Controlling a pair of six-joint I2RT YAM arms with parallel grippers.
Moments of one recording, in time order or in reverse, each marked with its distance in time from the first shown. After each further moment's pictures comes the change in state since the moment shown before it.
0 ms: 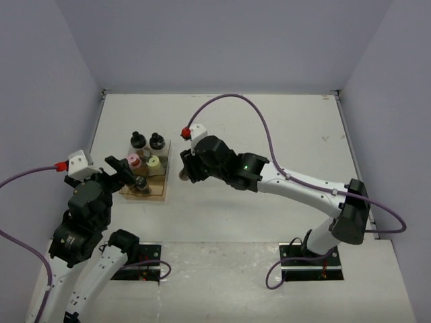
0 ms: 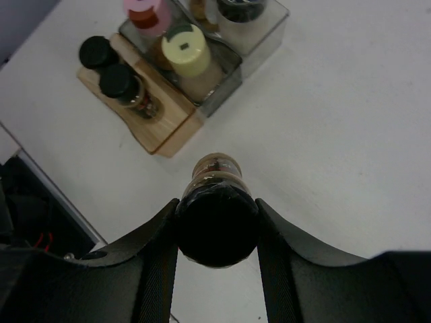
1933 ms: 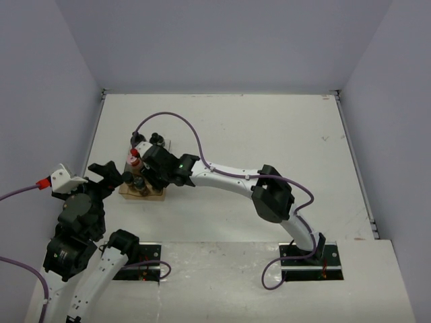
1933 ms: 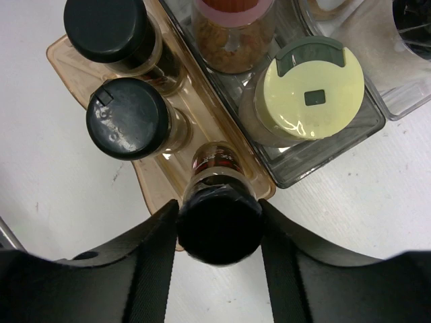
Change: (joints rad) left arm 0.008 -0.115 0.000 -0.026 -0.126 -0.078; right arm 0.089 0.675 0.566 -0.054 -0.116 -0.164
